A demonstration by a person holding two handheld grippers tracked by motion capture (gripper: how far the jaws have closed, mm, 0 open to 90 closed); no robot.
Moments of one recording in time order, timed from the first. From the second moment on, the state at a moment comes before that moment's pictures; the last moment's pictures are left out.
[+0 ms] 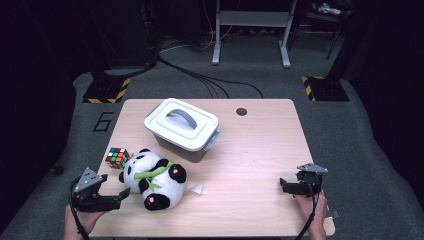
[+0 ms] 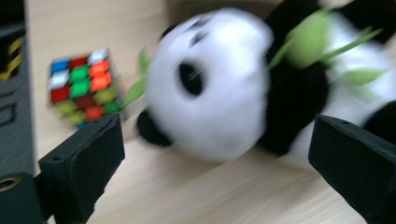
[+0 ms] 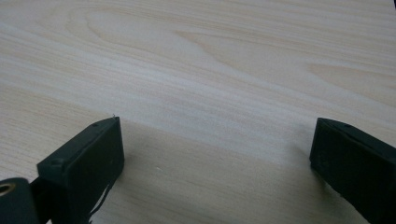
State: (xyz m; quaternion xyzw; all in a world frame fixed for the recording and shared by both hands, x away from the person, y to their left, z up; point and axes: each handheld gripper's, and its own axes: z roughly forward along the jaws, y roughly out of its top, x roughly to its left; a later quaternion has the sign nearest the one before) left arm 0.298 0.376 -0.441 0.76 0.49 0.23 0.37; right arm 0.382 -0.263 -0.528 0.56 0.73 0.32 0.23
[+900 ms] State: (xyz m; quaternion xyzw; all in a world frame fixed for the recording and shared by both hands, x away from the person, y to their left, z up) left arm 0.325 0.384 -0.533 0.74 0.55 0.23 0.32; right arm 0.385 -0.262 -0.525 0.55 0.75 0.30 0.22
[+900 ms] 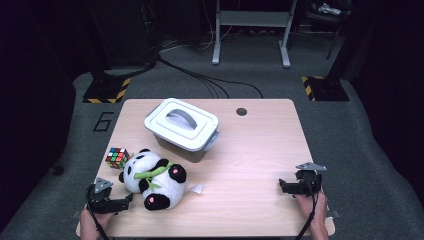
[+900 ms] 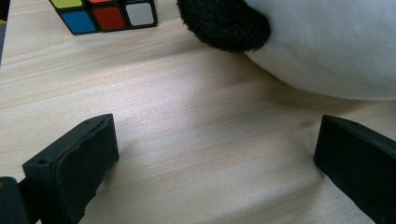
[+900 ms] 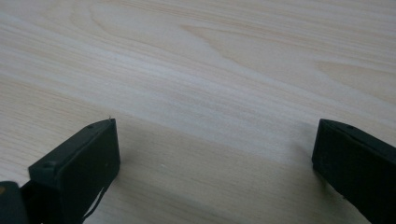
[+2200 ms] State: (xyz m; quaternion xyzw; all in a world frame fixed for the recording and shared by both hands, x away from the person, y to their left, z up) left arm 0.326 0.384 -0.532 0.74 0.54 0.23 0.32; right arm 0.459 -0.105 -0.413 0.39 0.82 0.38 0.17
